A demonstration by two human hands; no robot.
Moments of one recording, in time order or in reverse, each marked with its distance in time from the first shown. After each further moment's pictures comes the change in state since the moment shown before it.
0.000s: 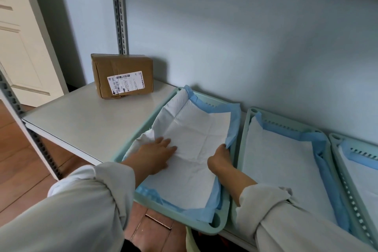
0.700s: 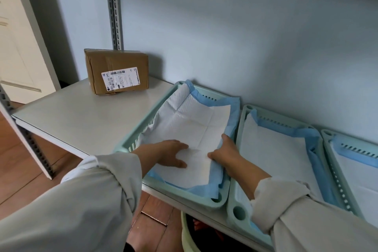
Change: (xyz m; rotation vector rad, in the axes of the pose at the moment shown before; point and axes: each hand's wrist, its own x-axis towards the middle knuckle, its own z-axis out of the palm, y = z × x) left_hand 0.022 0.026 -0.016 -0.374 -0.140 0.104; right_hand -0.011 0.001 -0.036 -0.023 -0.040 -0.152
